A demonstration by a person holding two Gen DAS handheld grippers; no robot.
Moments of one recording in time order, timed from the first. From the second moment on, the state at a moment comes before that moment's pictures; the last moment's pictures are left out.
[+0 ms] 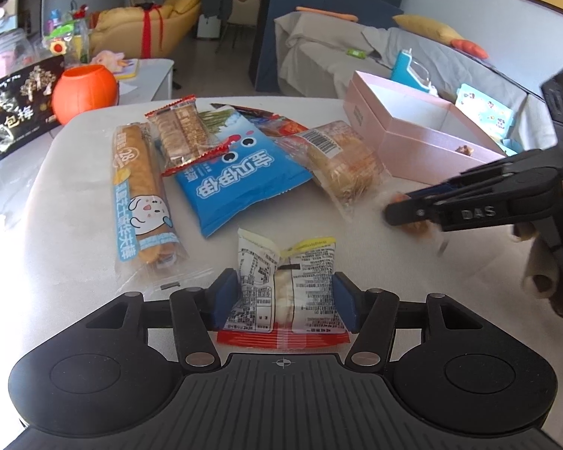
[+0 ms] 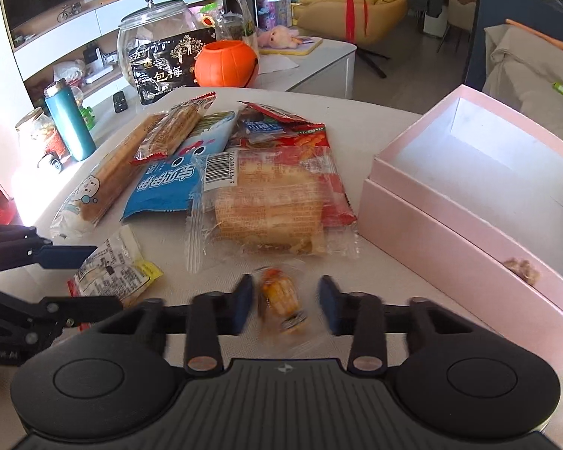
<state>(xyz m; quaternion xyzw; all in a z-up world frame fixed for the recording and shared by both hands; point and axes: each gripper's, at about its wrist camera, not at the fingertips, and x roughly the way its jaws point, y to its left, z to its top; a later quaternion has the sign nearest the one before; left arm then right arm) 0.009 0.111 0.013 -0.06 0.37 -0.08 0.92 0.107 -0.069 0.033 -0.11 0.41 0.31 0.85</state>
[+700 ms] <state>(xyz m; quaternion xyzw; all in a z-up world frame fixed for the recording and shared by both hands) 0.059 0.045 0.106 -0.05 0.29 -0.17 0.94 0.072 -0.179 0.112 -0.06 0.34 0.25 0.90</state>
